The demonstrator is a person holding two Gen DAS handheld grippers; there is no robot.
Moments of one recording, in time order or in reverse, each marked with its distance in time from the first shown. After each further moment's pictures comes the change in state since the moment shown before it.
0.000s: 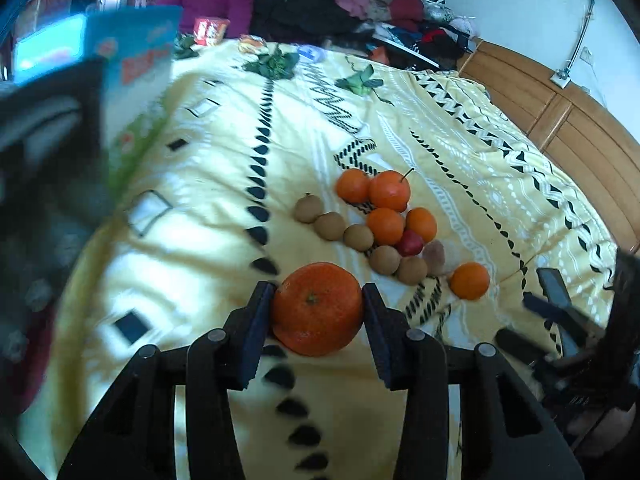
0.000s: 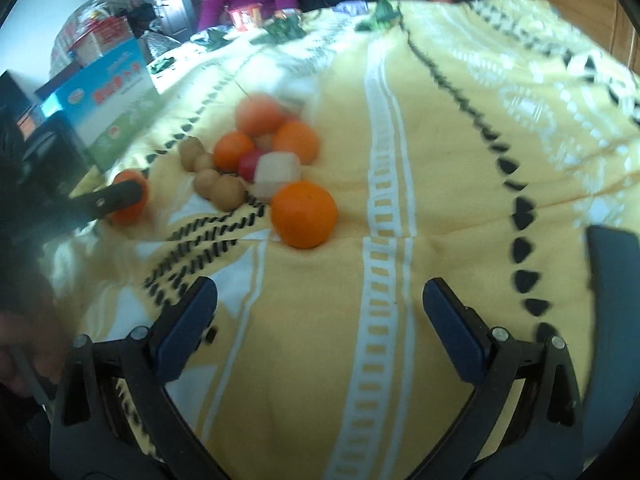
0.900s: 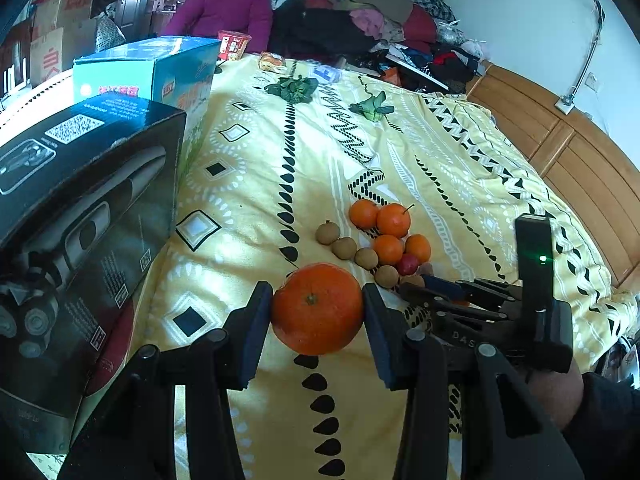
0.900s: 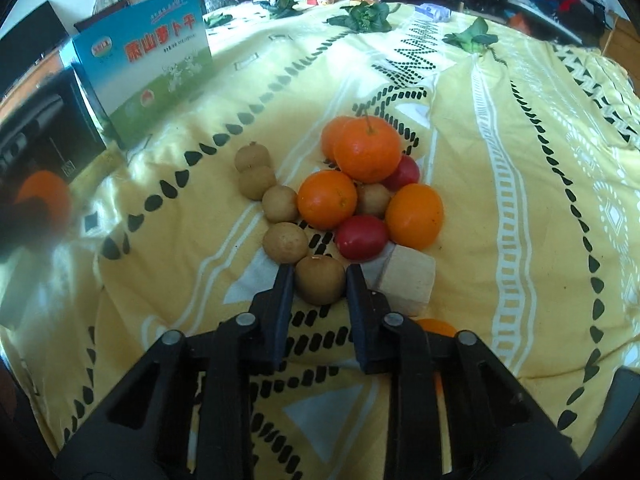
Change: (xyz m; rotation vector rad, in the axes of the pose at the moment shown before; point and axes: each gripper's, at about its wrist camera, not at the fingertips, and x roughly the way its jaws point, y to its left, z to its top) left arm -0.048 0.018 0.015 -0.065 -0.033 -0.002; right arm 0.070 0.055 0.052 -0.180 0.125 0.085
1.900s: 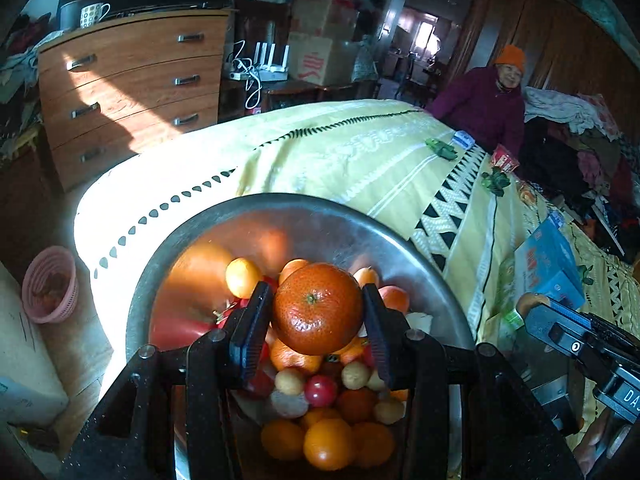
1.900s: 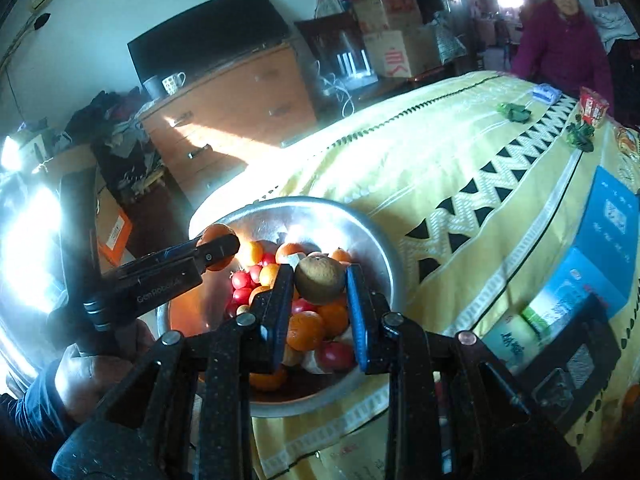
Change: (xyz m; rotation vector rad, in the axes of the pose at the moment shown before) left arm -0.245 0.301 -0.015 -0.501 -0.213 0.616; right arm -0.047 0.394 0.123 -0.365 -0.063 0.607
